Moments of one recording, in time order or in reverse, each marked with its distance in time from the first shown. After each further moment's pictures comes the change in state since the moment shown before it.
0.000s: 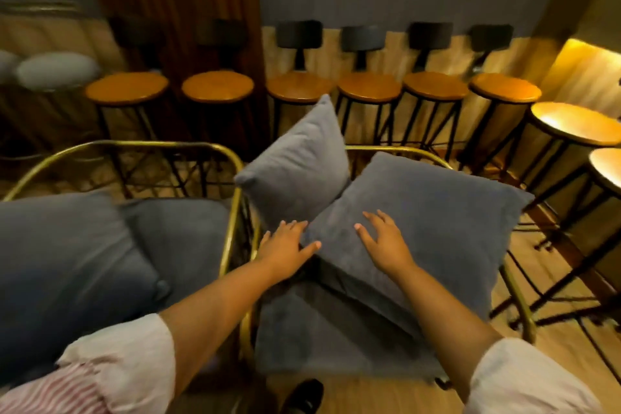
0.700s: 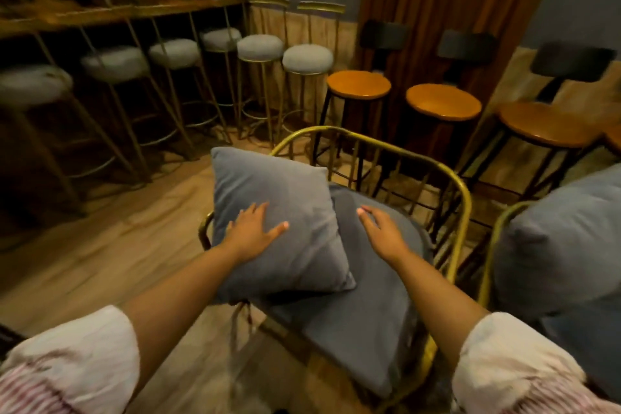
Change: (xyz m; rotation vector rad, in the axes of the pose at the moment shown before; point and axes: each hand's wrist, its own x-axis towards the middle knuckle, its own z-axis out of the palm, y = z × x) left_hand -0.197 -0.432 -0.158 -0.195 0.409 -0.659; right_hand 0.005 -0.362 0.320 0.247 -0.469 -0.358
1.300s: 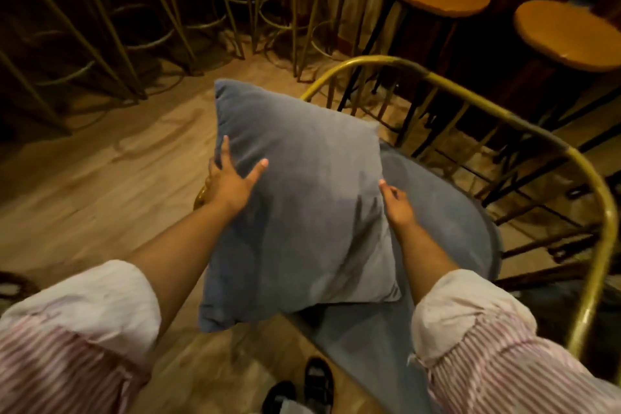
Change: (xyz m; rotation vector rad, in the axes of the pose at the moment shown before) left_hand 0.226 -0.141 0.048 -0.375 0.176 -0.422; right_hand 0.239 0.069 0.145 0.162 0.001 0.467
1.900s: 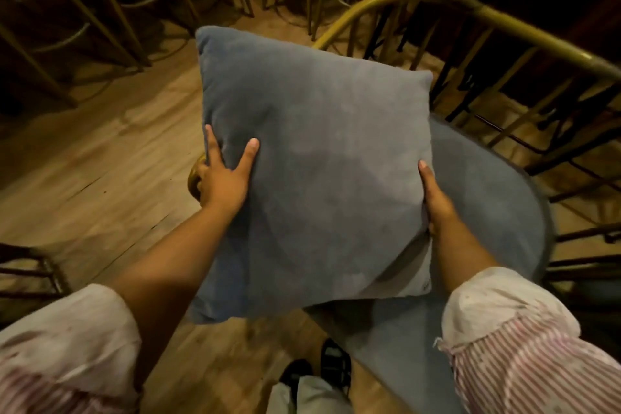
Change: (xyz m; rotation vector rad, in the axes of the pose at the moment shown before) left_hand 0.022 -0.051 0.047 -0.067 0.176 -0.134; right_hand 0.056 0.065 0.006 0.395 -0.038 0.176
